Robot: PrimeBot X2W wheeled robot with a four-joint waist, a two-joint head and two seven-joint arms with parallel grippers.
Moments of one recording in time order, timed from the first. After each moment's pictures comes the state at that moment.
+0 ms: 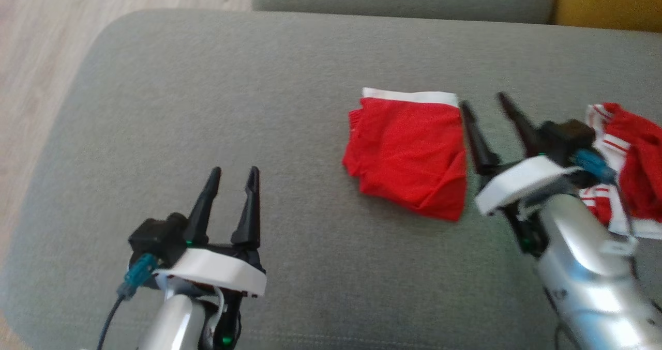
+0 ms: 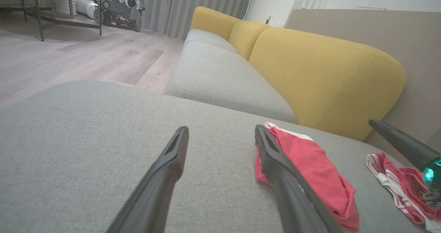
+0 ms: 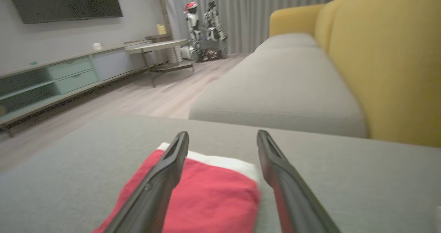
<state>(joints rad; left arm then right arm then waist) -0.10 0.05 -0.32 0.16 -0.37 0.01 -0.25 -0.55 -0.17 0.41 0.72 0.42 0.13 -0.25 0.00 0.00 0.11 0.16</state>
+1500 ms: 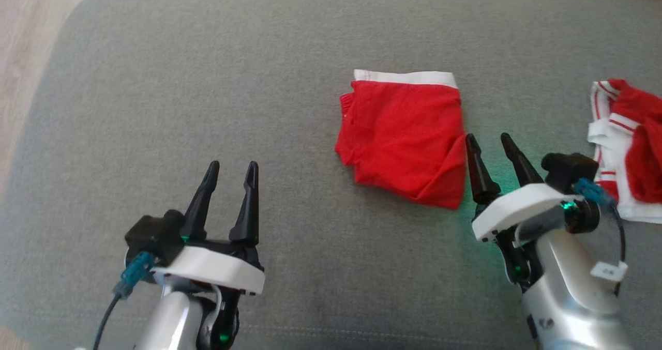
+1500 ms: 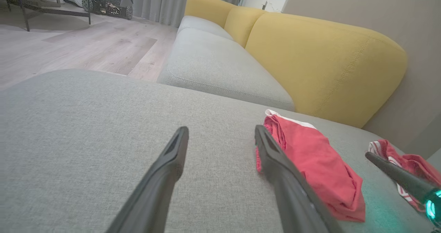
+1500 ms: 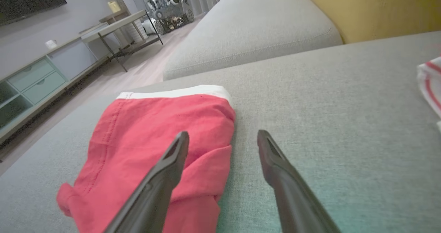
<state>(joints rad) -0.10 0.05 -0.29 0.13 -0.35 -0.02 -0.25 -0.36 -0.06 0.13 0.56 0.33 0.13 -0.09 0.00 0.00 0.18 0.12</state>
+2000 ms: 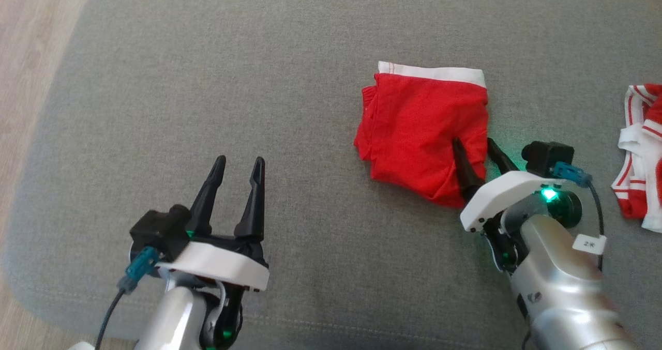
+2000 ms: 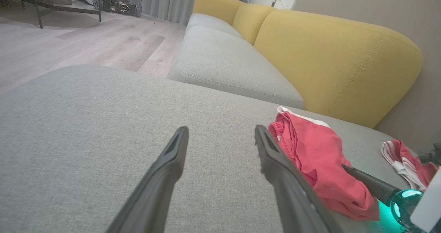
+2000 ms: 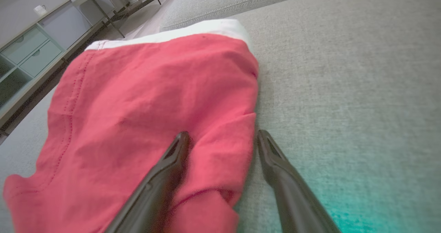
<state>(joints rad) -0.12 0.05 -0.31 0.13 -0.35 -0.03 -0.25 -0.53 -0.06 0.21 0.87 0.40 0.13 -0.12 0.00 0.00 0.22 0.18</state>
